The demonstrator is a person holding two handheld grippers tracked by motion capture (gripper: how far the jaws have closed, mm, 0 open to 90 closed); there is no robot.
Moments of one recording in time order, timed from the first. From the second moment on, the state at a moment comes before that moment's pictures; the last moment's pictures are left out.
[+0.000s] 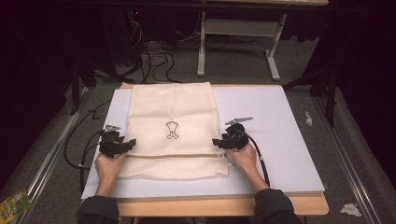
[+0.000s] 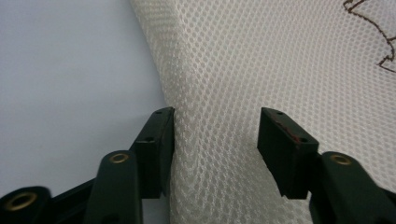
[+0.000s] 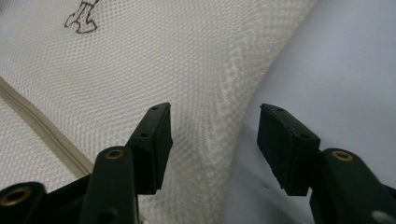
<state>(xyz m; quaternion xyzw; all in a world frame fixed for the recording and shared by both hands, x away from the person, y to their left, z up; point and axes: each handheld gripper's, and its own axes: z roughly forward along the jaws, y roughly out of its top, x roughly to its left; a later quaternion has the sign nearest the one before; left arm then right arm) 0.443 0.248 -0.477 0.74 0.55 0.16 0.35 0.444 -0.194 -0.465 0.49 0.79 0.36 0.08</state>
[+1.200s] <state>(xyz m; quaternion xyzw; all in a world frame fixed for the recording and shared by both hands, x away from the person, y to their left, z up) 0.452 0.206 -0.453 0.75 0.50 0.17 0.40 0.440 -0.227 -0.442 0.47 0.79 0.36 0.14</state>
